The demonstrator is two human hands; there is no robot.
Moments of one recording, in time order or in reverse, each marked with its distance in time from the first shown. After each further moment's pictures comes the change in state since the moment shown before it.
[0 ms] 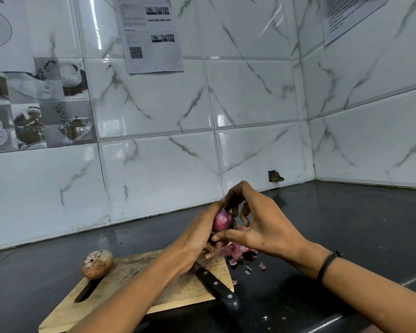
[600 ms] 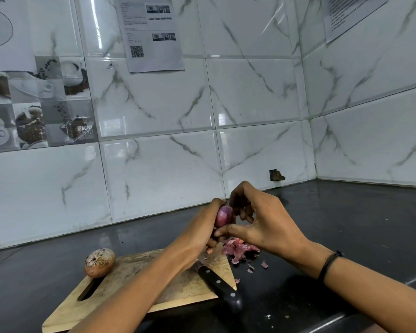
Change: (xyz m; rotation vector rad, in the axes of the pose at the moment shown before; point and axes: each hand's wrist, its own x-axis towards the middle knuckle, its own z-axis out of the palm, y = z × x) left_hand 0.007 -0.004 -0.005 0.094 0.033 0.001; right_hand 0.000 -0.001 0.003 -0.062 0.058 0.010
